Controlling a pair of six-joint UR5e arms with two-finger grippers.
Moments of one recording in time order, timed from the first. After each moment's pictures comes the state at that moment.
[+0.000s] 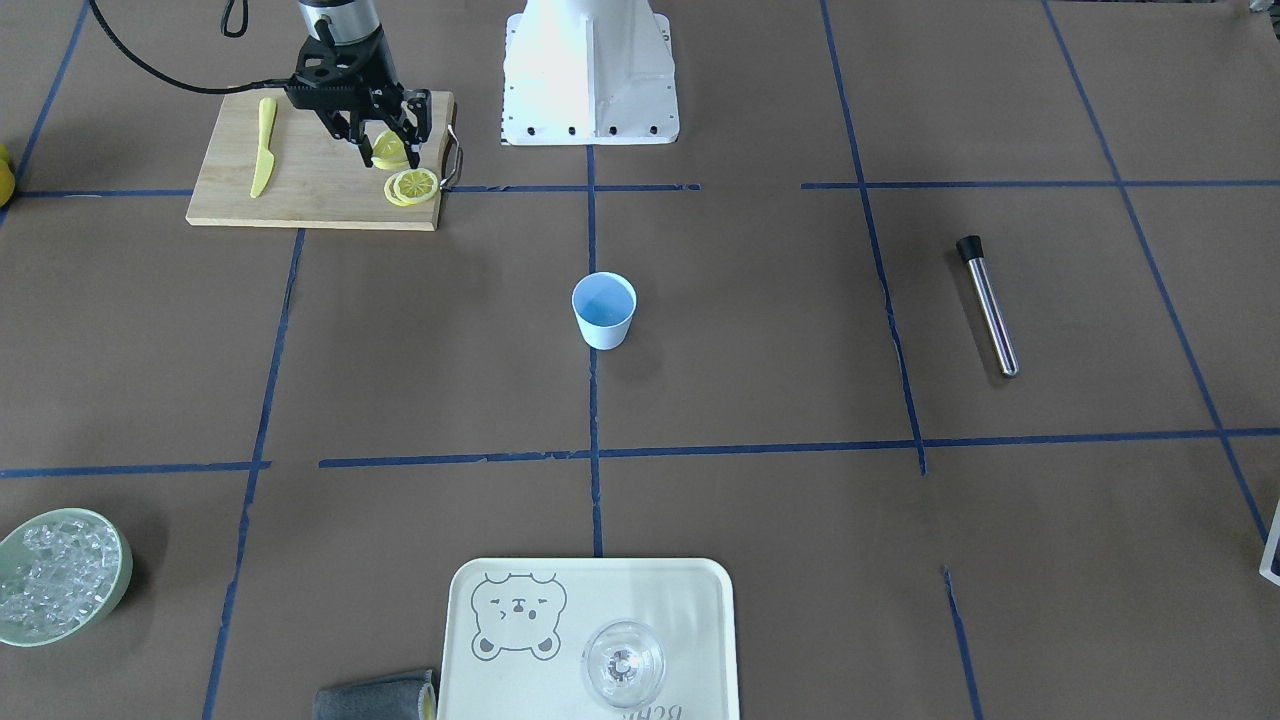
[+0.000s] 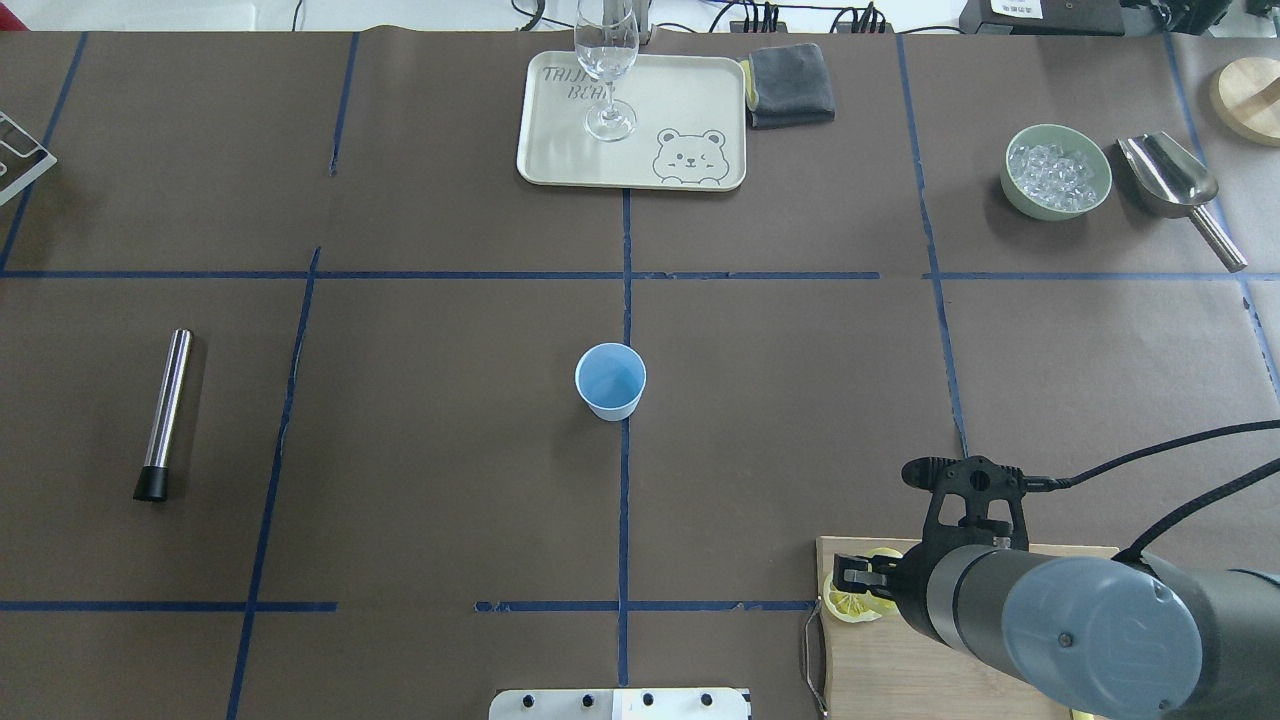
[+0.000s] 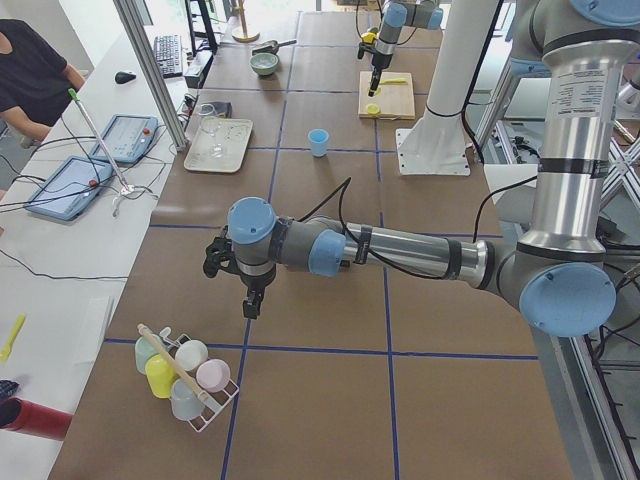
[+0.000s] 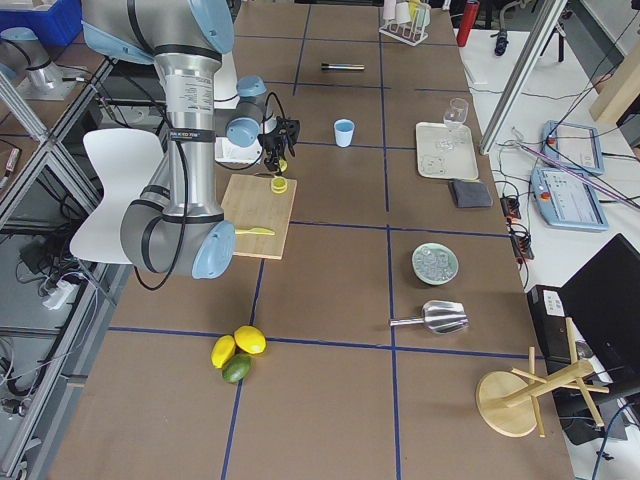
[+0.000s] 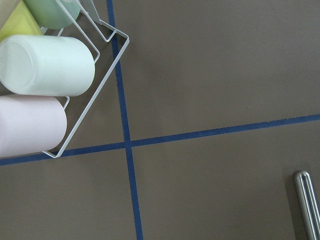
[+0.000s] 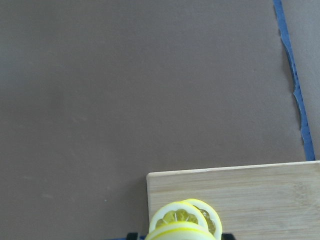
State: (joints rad) left arm -1.51 -1.60 -1.67 -1.68 -2.40 -0.07; right arm 0.17 -1.51 2.32 -1.56 1.52 1.59
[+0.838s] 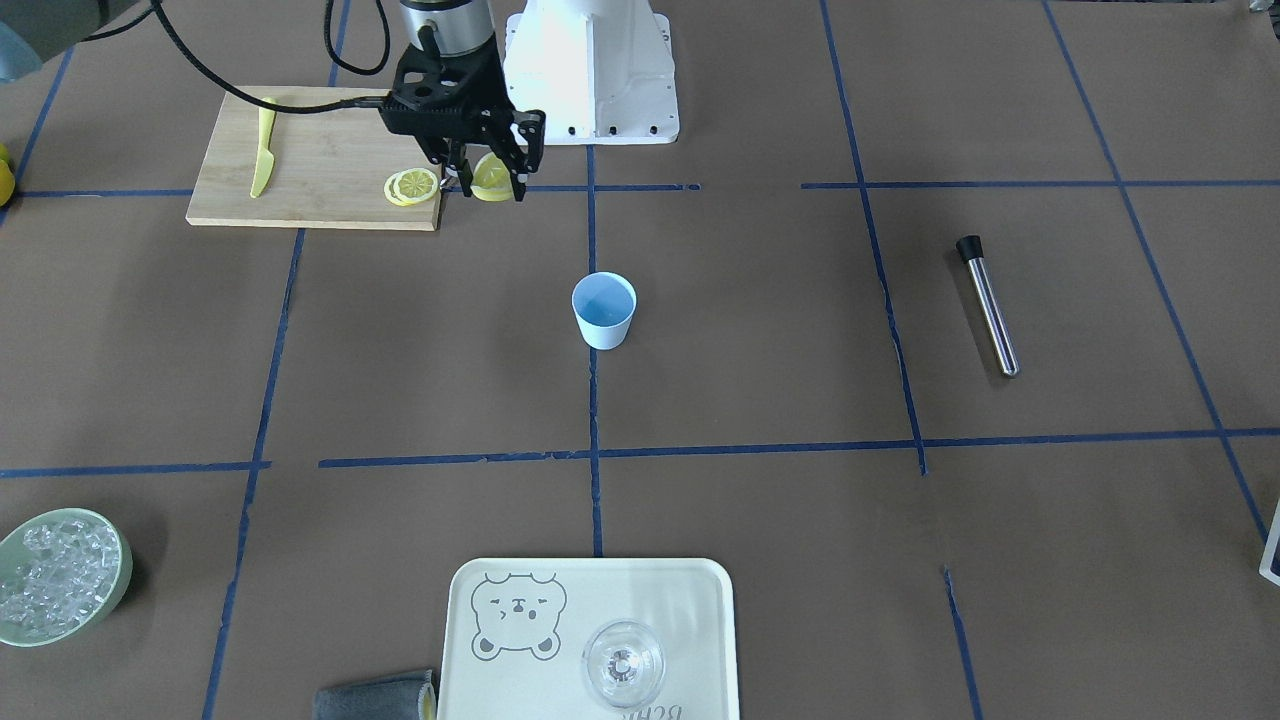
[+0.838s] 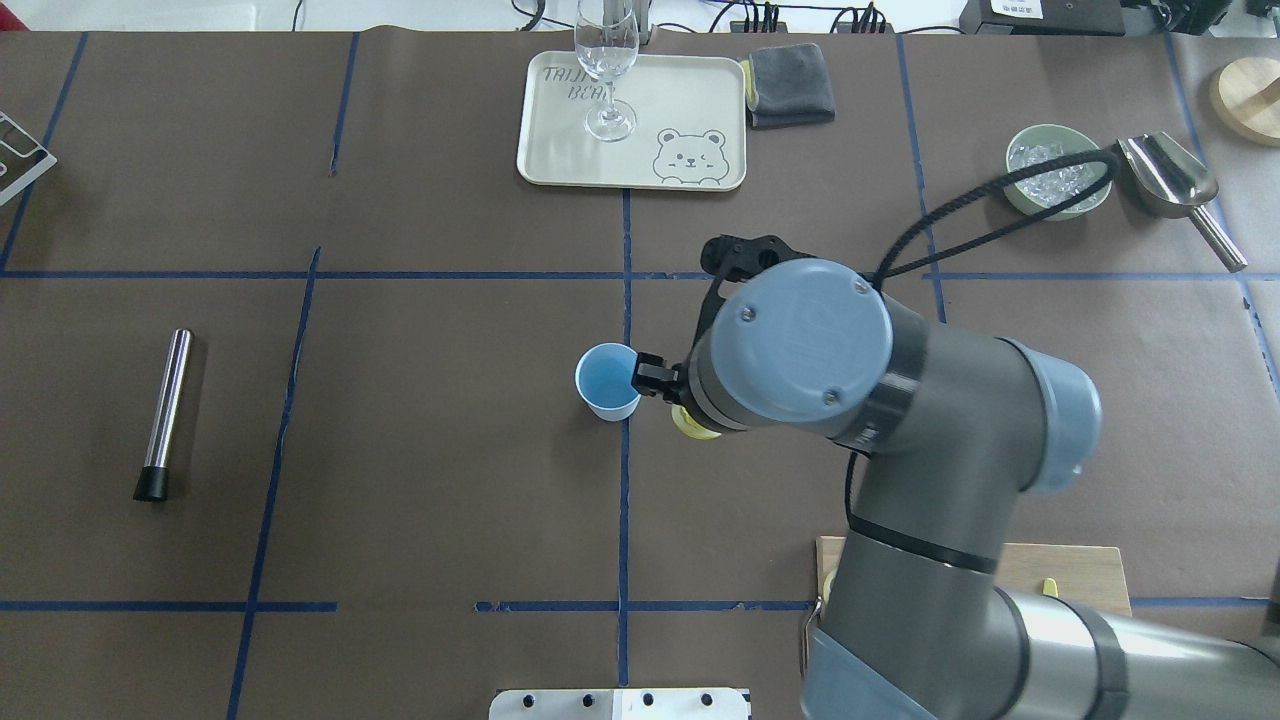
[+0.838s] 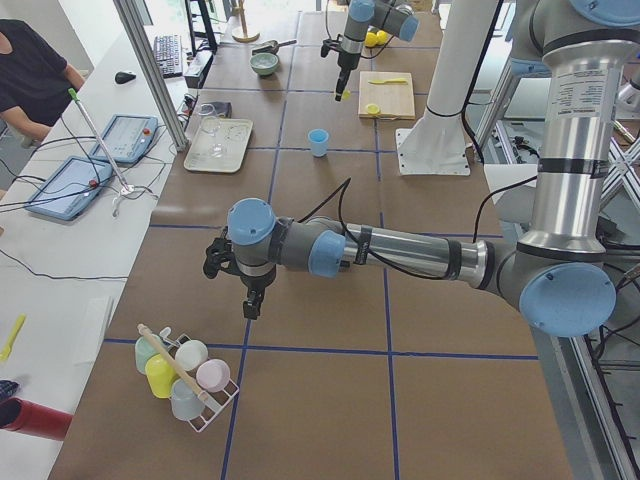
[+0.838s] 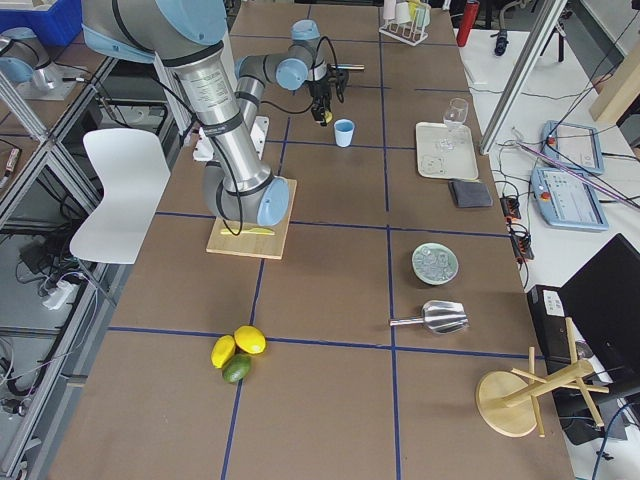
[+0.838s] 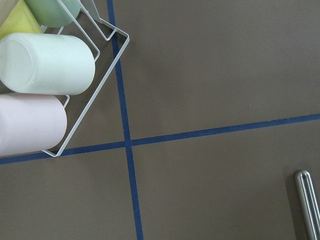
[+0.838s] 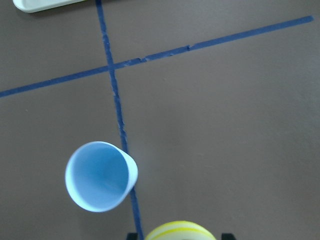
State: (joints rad) left arm -1.51 -1.60 -1.67 -1.68 -2.40 -0.07; right arm 0.43 -0.87 1.97 -1.83 1.67 1.51
